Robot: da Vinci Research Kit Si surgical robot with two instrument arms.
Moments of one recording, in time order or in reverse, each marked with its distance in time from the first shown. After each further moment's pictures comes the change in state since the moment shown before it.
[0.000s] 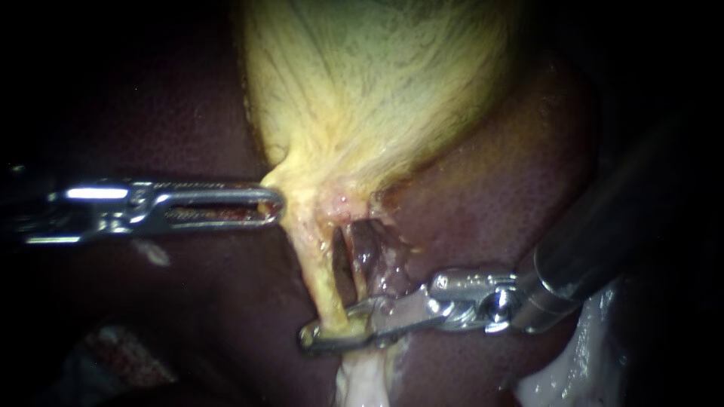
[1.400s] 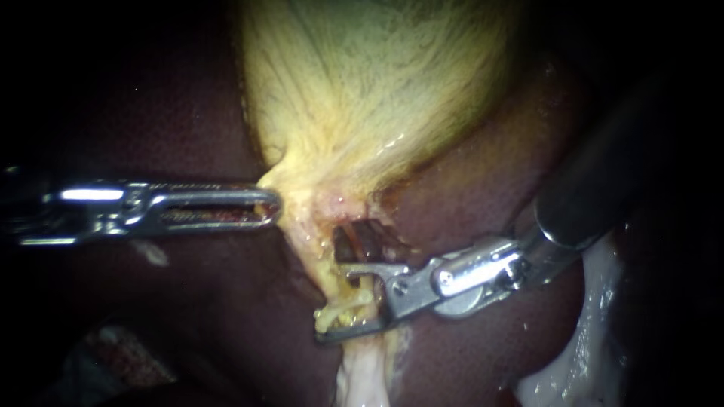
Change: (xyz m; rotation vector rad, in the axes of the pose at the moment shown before) right arm 0.001 -0.002 -0.004 -0.130 0.043 -0.420; left arm 0.000 0.000 -0.001 0.001 0.001 -0.001
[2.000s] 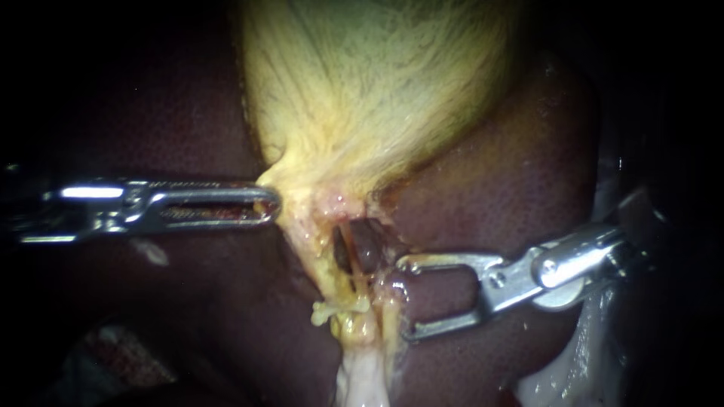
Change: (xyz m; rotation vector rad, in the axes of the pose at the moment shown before) right arm 0.003 -0.001 -0.012 -0.064 0.000 -0.005; left arm 0.000 0.001 0.000 0.001 0.001 0.001
